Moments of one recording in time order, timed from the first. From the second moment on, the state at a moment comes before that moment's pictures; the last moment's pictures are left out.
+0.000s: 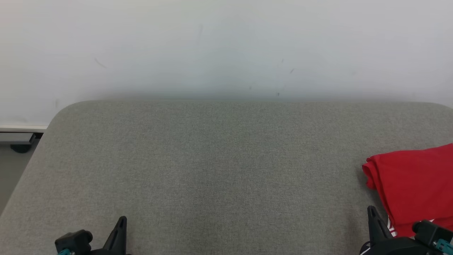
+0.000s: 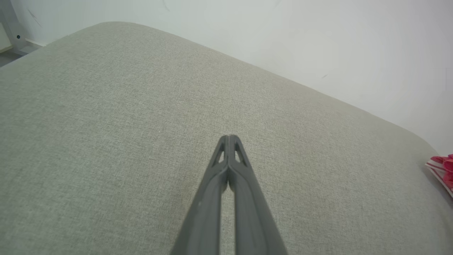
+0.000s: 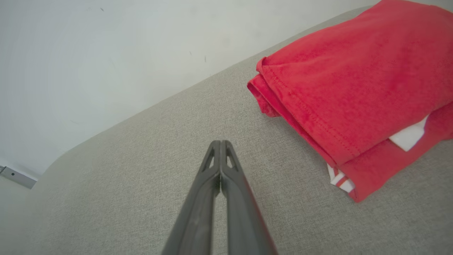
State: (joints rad) left arm -0.07 0.18 -0.30 0.36 -0.54 0.04 -0.10; right arm 0.07 -0.03 -0.10 0.22 0.55 -0.02 -0.04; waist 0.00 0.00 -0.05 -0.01
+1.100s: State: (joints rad) left arm -0.07 0.13 -0.15 0.34 -0.95 -0.02 -0.02; right arm 0.02 -0.03 -0.11 0.25 0.95 0.03 0.02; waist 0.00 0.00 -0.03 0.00
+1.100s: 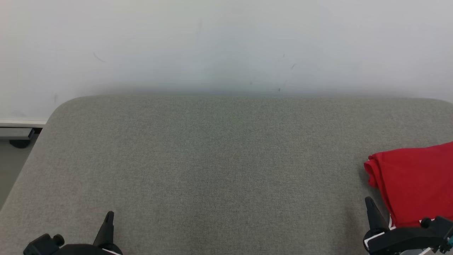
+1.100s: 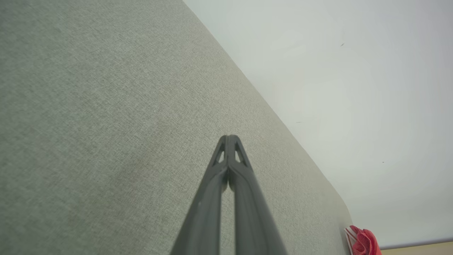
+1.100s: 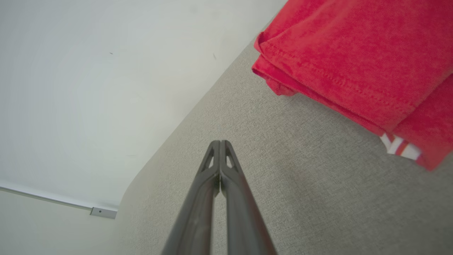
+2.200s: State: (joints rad) left arm -0.07 0.07 0.00 0.32 -1.34 -0.08 0.06; right arm -0.04 -0.03 -0.13 0.28 1.35 0.08 0.08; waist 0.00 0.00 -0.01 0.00
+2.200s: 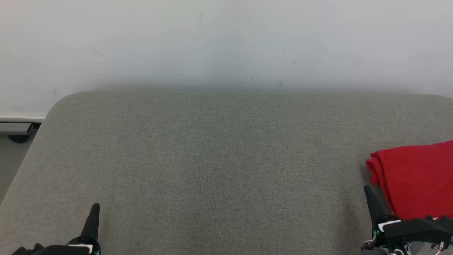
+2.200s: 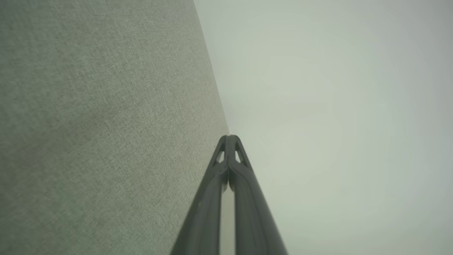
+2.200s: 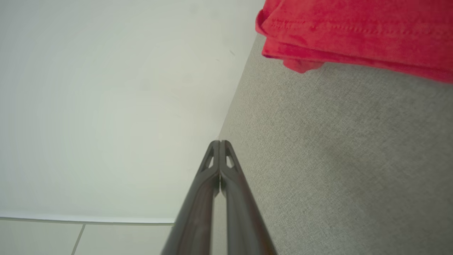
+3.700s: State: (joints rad) left arm -0.09 0.04 0.09 0.30 -1.59 -0.12 0.11; right arm -0.09 -0.04 -0.13 0.30 1.60 0.12 0.11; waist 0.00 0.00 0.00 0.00
